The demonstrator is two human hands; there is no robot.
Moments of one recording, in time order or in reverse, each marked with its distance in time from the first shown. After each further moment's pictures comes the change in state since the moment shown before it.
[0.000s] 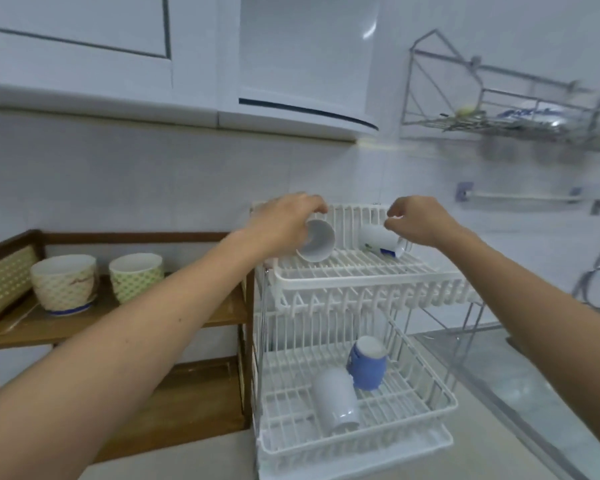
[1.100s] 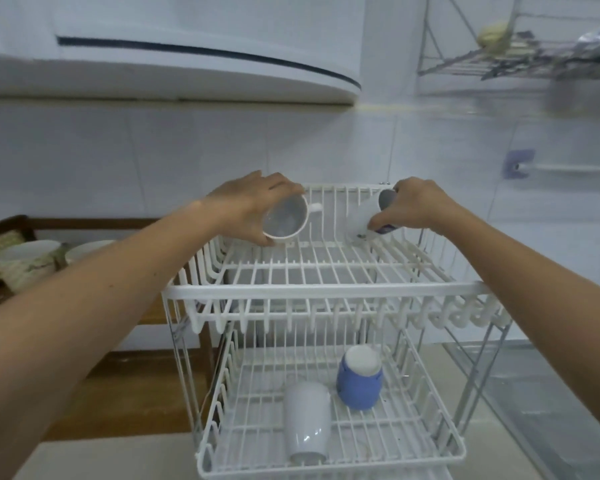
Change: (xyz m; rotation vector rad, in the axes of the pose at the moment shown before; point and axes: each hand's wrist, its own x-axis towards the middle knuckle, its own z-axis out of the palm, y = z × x) left_hand 0.078 -0.037 0.065 0.454 -0.199 0.069; right_hand 0.096 0.080 0.044 0.099 -0.119 -0.066
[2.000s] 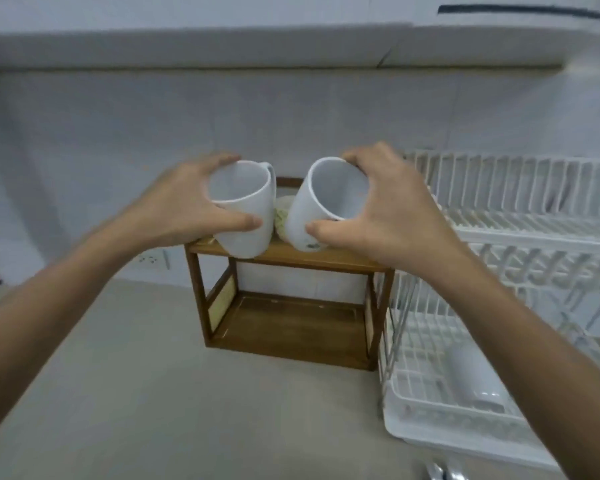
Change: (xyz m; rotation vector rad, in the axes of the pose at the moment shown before) left_hand -0.349 -0.103 -0.095 -0.421 0.130 -0.758; right_hand -0.214 -0.319 0.063 0.473 0.219 -0.655
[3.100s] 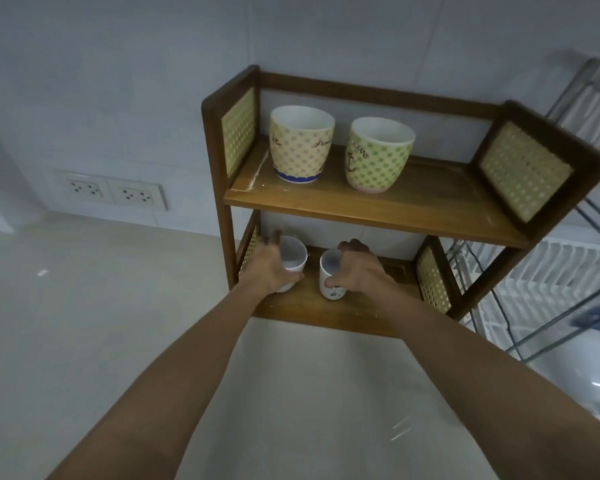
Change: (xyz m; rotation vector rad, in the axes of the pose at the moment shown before) left_hand 0.018 -0.216 0.293 -0.106 -0.402 -0.367; right_hand -0.005 0.132 0.335 -0.359 -0.830 0.589
